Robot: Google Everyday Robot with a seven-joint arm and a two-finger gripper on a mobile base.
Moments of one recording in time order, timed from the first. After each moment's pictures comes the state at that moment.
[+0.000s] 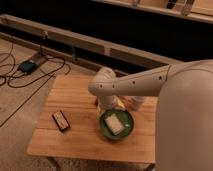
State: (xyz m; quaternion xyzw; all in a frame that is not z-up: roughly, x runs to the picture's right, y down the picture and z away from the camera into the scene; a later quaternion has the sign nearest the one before) arm 0.033 0.133 0.786 -0.20 0.26 0.58 0.75
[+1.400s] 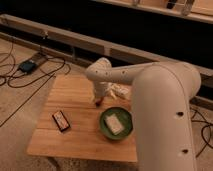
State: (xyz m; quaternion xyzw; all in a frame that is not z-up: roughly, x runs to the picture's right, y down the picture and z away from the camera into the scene) arm -0.010 0.081 0.861 -0.24 0.24 0.62 0.71
